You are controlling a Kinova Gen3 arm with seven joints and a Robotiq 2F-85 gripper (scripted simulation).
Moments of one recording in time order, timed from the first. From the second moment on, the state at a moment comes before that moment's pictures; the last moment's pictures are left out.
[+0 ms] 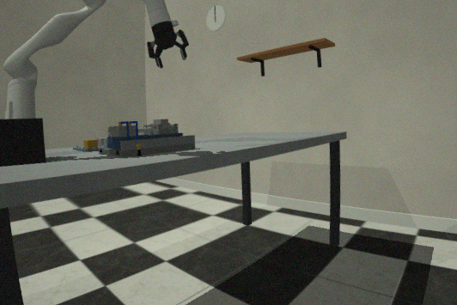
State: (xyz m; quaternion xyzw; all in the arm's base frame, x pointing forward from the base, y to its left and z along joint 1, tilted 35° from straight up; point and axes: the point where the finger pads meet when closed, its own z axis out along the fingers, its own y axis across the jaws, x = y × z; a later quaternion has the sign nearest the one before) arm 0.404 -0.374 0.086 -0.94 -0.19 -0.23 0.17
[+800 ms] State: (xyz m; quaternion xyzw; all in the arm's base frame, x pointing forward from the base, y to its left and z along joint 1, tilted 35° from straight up) arm 0.405 -0.371 0.085 -0.94 -0.20 -0.23 0.17
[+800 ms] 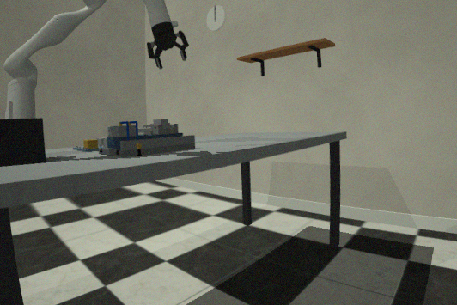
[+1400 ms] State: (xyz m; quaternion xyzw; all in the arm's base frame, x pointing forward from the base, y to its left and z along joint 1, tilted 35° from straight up) arm 0.424 -0.293 0.063 -0.83 -0.48 -0.24 0.17
